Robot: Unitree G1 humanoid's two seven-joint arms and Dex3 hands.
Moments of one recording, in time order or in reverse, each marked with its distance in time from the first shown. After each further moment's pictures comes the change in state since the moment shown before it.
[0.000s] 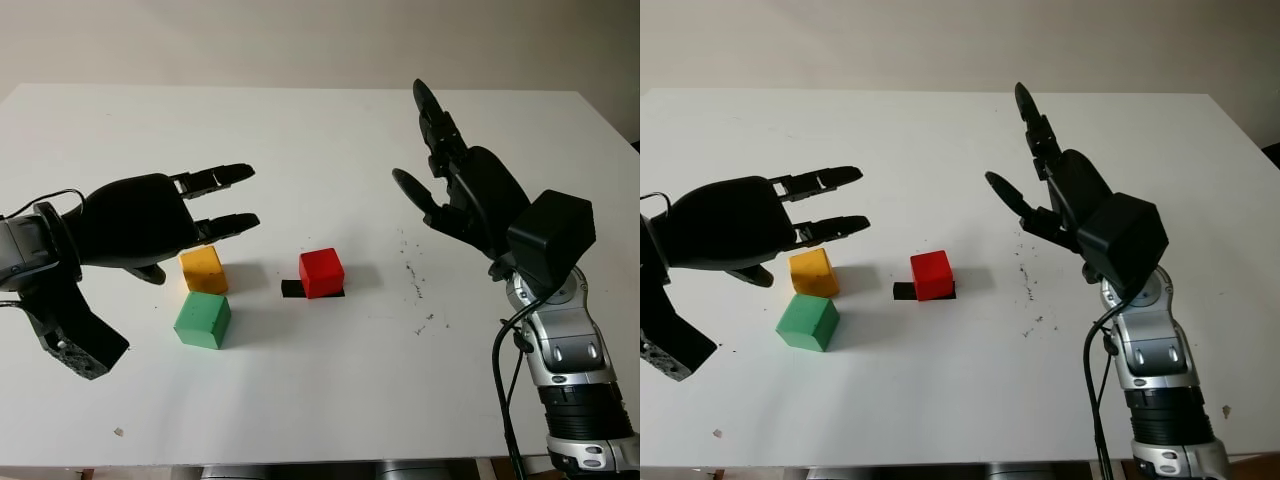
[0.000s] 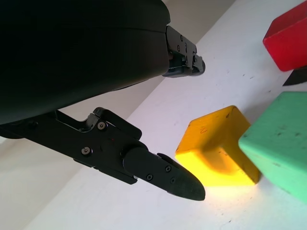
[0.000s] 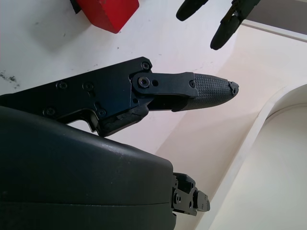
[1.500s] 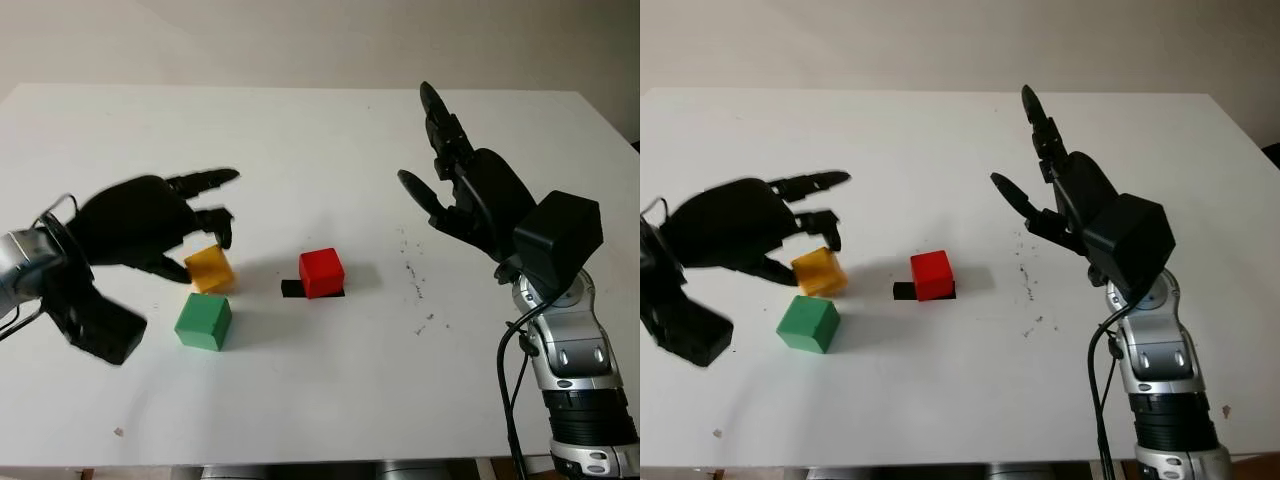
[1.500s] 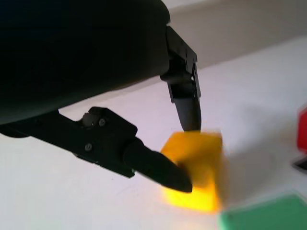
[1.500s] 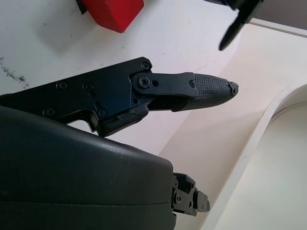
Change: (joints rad) left arm 0.004 -0.117 0.050 0.234 -0.508 0.070 -0.202; right arm 0.011 0.000 -0.020 -0.025 -0.008 0.031 0.014
